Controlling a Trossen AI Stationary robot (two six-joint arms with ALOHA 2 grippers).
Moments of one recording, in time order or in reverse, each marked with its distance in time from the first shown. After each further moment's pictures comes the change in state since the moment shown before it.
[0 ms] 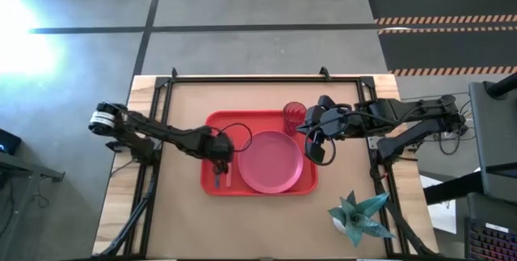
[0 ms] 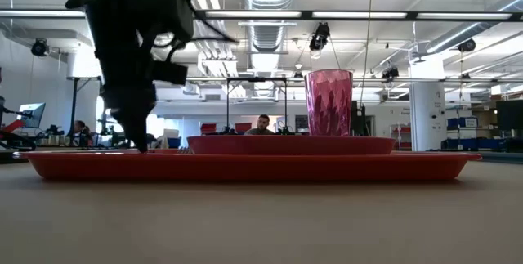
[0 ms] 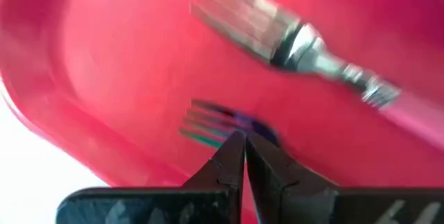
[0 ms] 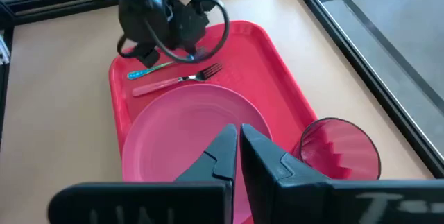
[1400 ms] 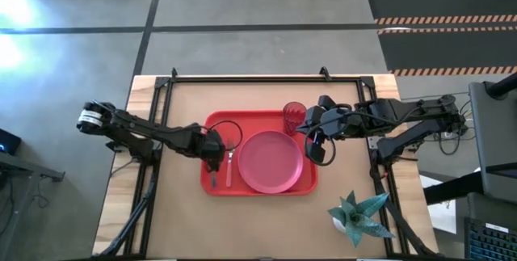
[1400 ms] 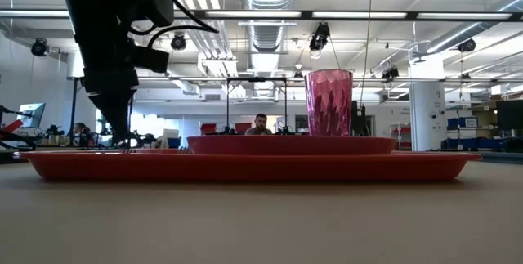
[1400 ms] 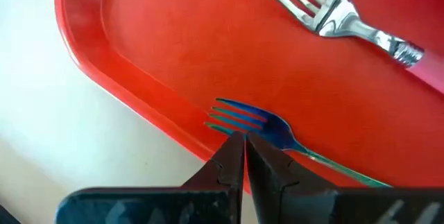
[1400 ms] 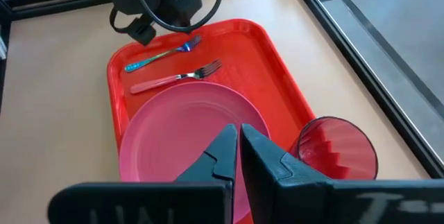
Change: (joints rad) left arm -0.018 -0.140 -0.026 -0.143 -0.021 -0.087; right arm 0.000 0.000 0.000 -0.008 0.001 -0.011
